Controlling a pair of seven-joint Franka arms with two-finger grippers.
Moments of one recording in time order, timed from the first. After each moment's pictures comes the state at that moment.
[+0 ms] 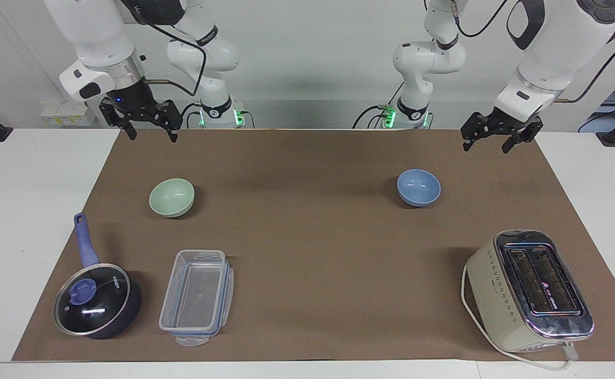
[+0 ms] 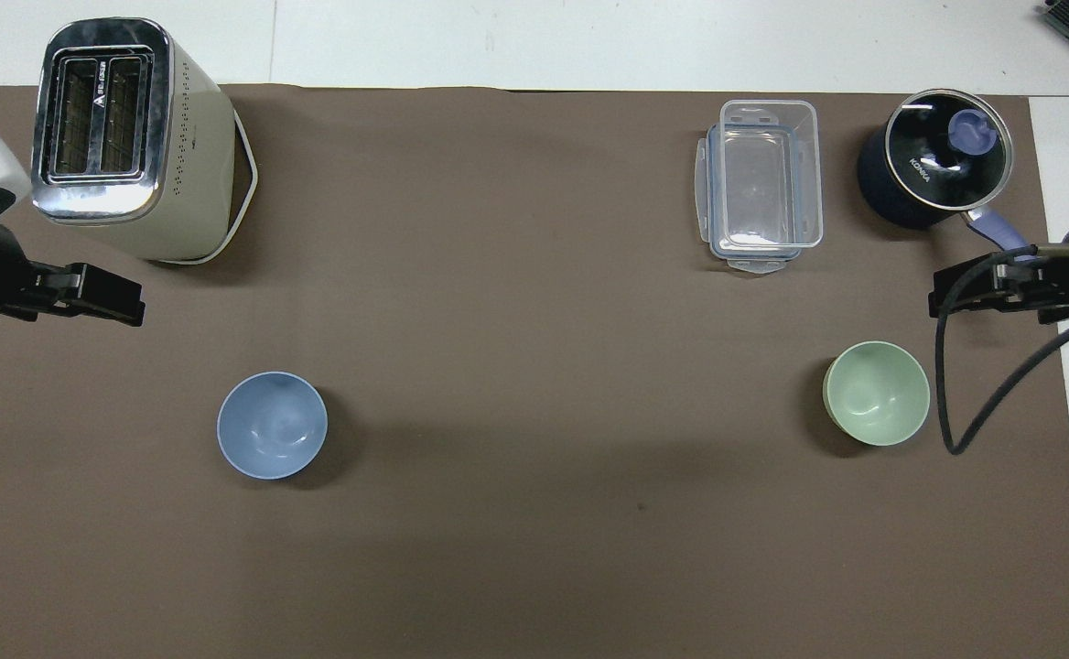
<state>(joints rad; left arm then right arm) -0.07 0.01 -0.04 -1.57 -0.03 1.54 0.00 -0.10 0.01 0.14 -1.52 -0.01 1.50 0.12</state>
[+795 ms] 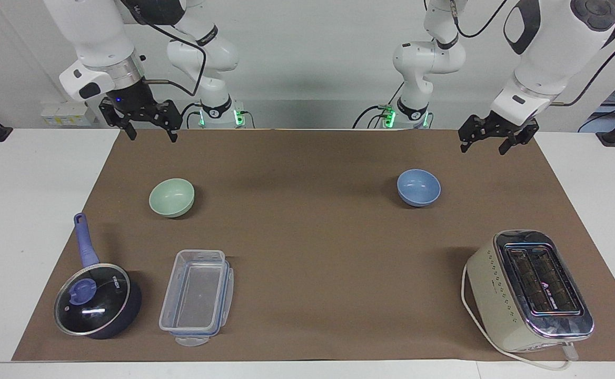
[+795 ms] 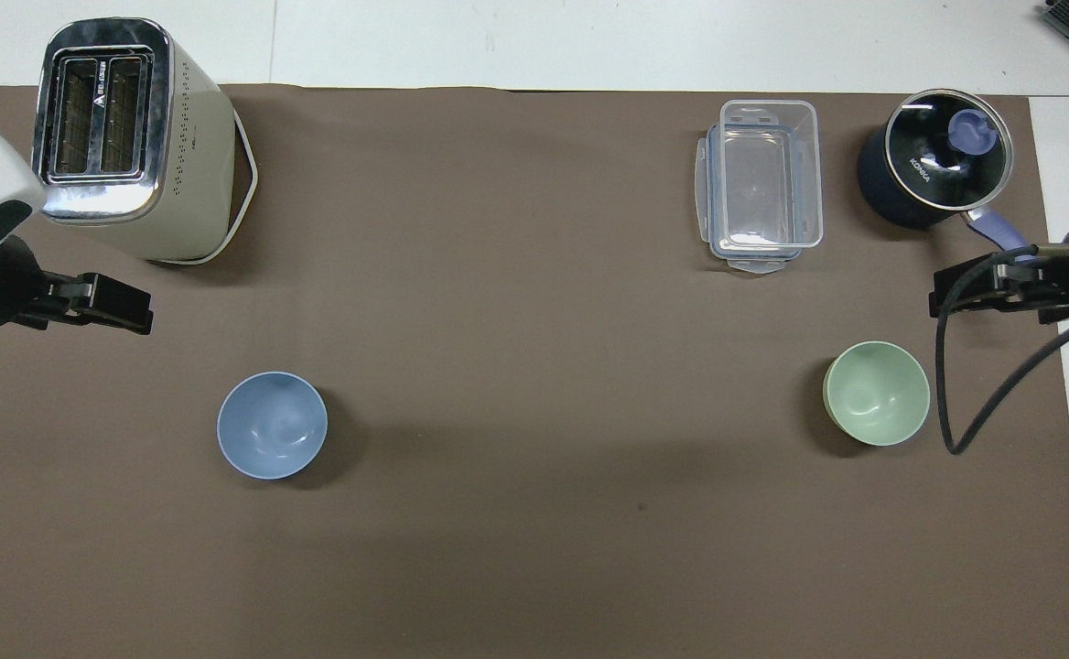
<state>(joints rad) -0.07 0.00 -0.04 -1.63 -0.03 1.56 0.00 -0.10 0.01 0.14 -1.52 -0.01 1.50 0.12</state>
